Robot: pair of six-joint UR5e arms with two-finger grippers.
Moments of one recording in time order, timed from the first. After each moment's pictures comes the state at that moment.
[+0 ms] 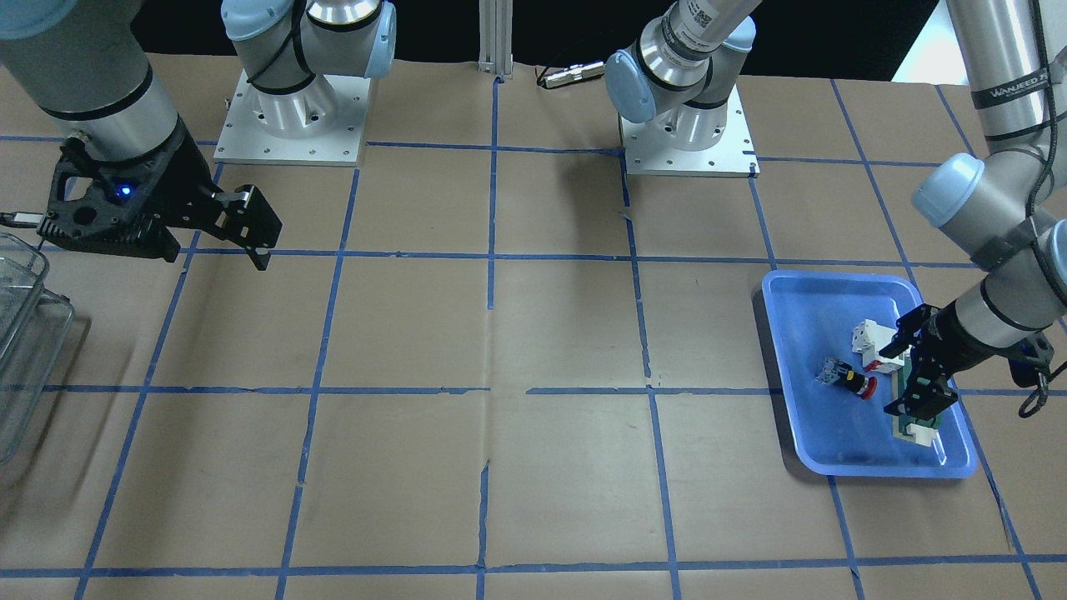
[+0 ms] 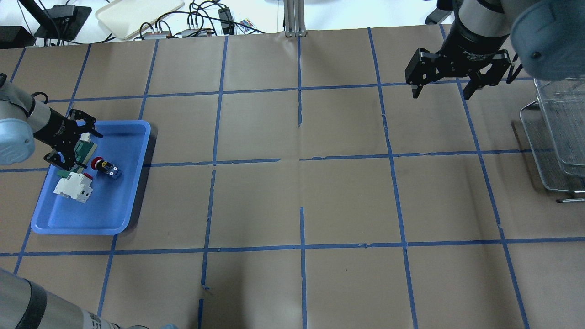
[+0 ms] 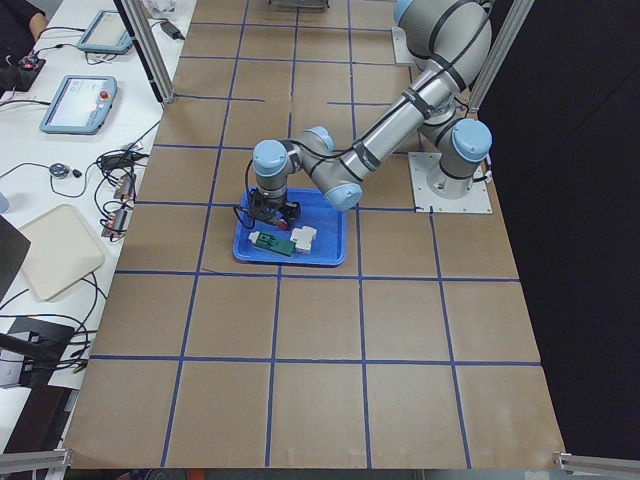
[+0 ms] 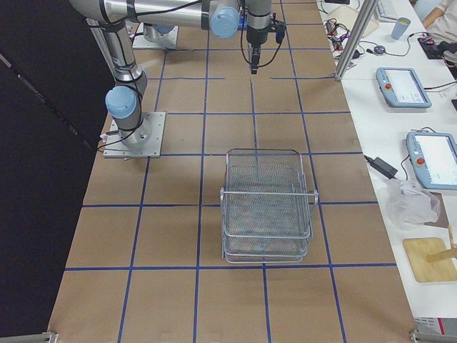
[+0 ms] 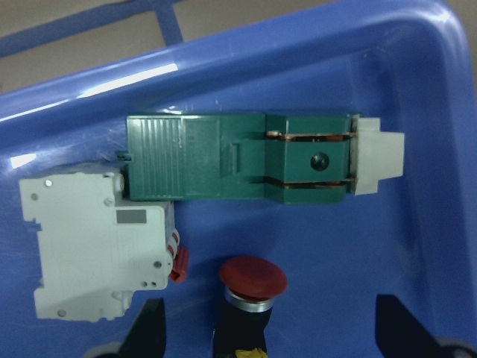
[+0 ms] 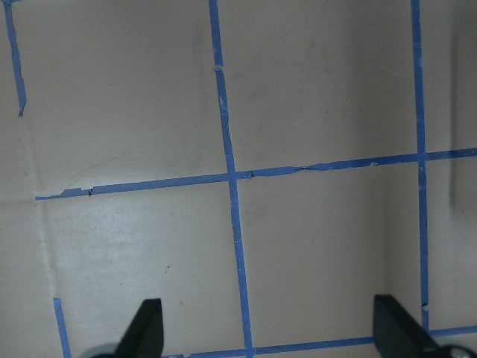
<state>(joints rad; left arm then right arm) -1.00 -1.98 -1.80 -0.94 1.47 -0.70 1.52 -1.51 1.58 -1.67 -1.57 0.04</state>
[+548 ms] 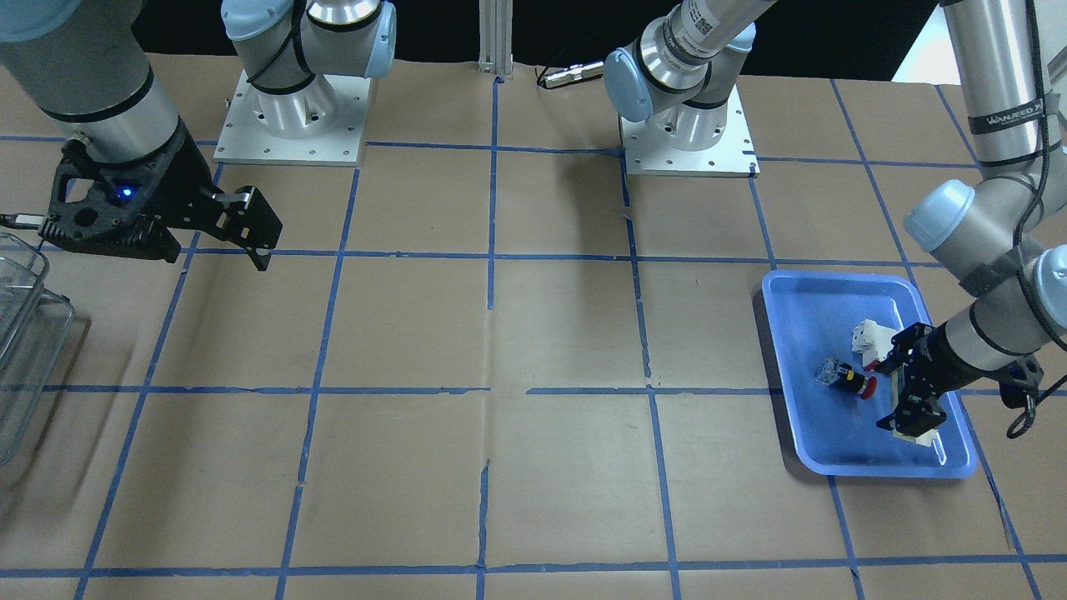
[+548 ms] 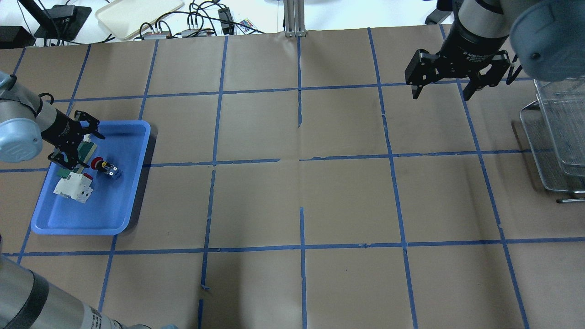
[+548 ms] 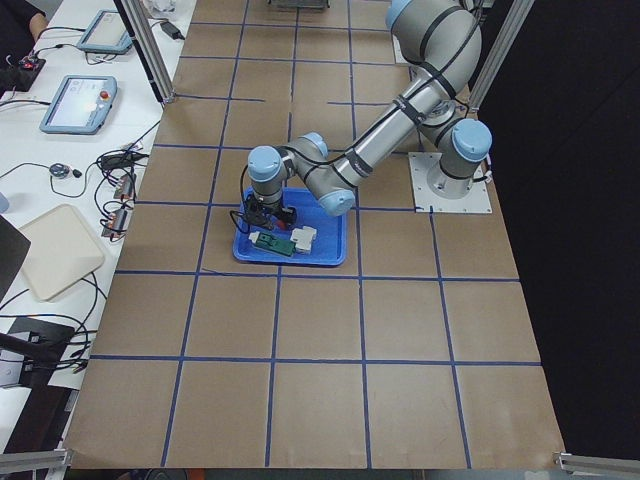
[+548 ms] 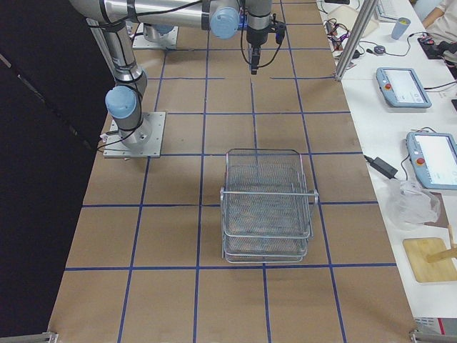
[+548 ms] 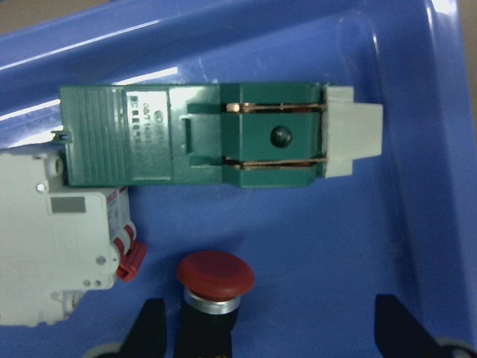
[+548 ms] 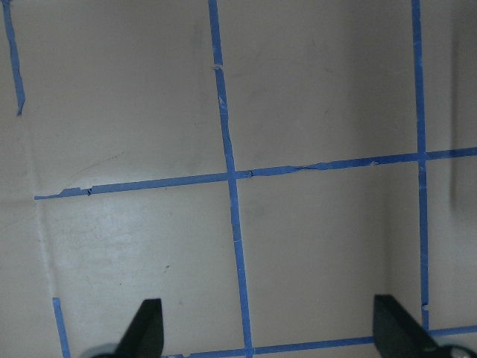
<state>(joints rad) -1.00 -2.03 -1.78 -0.92 1.50 -0.69 1.52 -1.51 1.58 -1.67 -1.57 0.04</state>
